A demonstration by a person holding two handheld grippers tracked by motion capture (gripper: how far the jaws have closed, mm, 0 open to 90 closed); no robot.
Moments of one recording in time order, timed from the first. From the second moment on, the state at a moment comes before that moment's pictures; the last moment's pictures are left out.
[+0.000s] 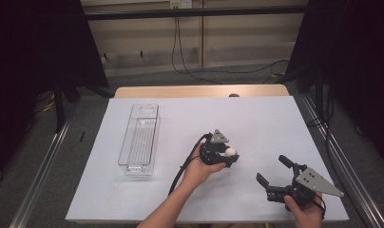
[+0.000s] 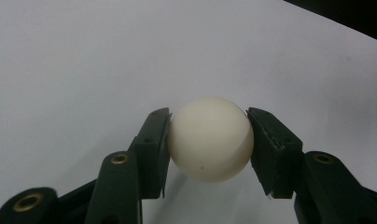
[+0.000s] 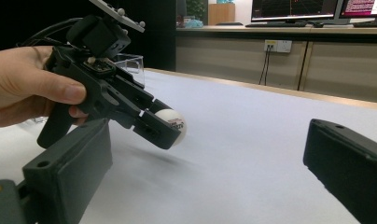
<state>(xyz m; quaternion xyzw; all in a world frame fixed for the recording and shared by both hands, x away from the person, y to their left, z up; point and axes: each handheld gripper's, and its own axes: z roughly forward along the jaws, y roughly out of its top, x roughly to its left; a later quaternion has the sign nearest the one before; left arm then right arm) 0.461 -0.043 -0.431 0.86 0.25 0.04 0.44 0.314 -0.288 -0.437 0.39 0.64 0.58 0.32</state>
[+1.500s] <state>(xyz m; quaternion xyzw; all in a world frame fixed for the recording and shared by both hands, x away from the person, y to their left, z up) 0.463 0.012 -0.422 0.84 0.30 0.05 0.45 0.316 -0.285 -0.438 0.39 0.64 0.58 0.31</state>
